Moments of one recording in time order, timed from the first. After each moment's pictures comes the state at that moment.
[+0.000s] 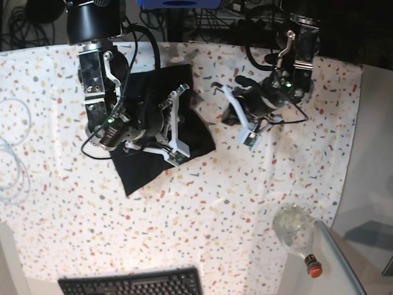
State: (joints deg) left arm 10.8 -10.4 3.4 86.2 -11.5 -26.6 37.1; right arm 0.3 -6.8 -7.3 87.4 8.0 40.3 -69.4
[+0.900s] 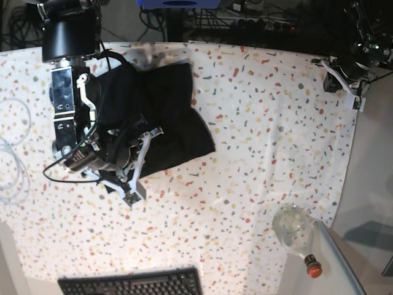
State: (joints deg) left arm 21.8 -13.4 -36.5 87.4 -12.0 -41.2 39.0; right arm 5.0 -0.3 -5.1 93.5 8.2 23.5 -68.9
